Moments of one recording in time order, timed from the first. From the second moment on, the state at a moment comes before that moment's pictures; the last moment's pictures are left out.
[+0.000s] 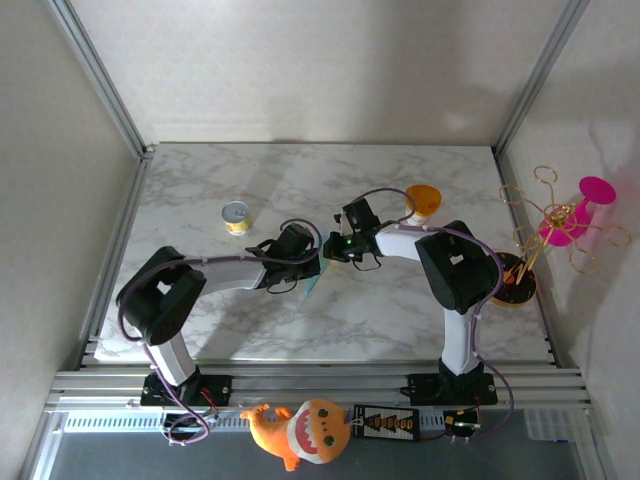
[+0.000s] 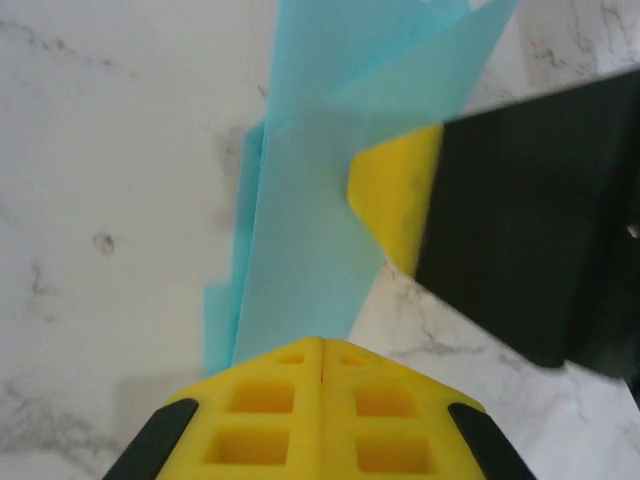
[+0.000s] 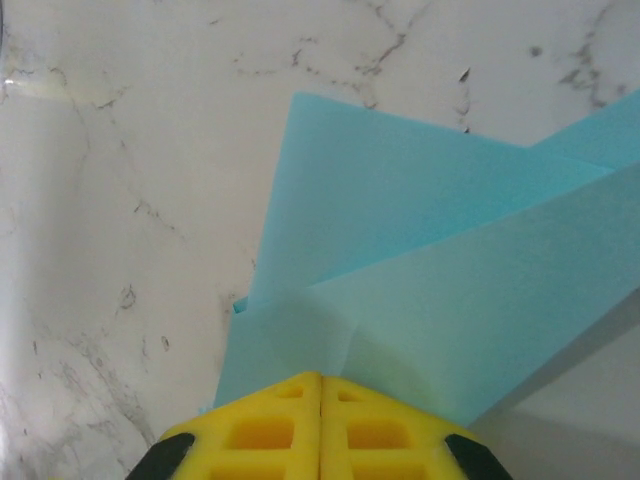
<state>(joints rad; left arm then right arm) -0.69 1.76 0.92 -0.05 0.04 -0.85 0.57 1.98 1.13 -0.14 -0.43 0.58</state>
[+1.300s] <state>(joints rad) -0.69 1.82 0.91 0.00 0.01 -0.81 0.39 2.08 1.31 -0.15 -0.26 0.51</state>
